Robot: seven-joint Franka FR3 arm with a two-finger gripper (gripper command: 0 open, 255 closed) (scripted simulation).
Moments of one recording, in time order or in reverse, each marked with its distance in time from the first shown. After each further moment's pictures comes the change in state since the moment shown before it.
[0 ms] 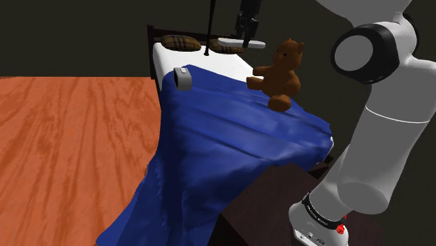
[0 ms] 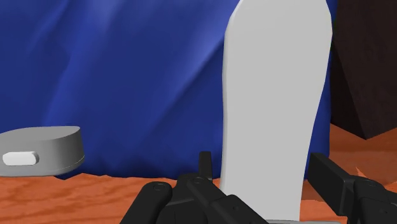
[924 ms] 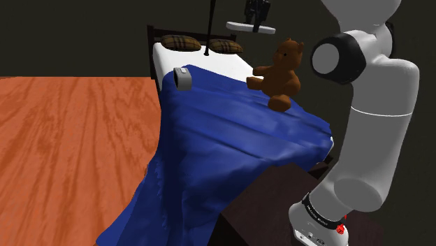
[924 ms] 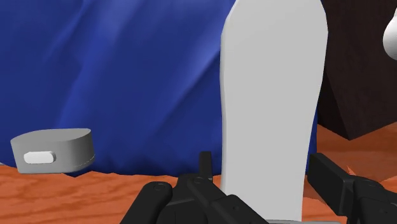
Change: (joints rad) arm -0.108 0.142 -0.015 0.390 0.069 -0.256 -0.050
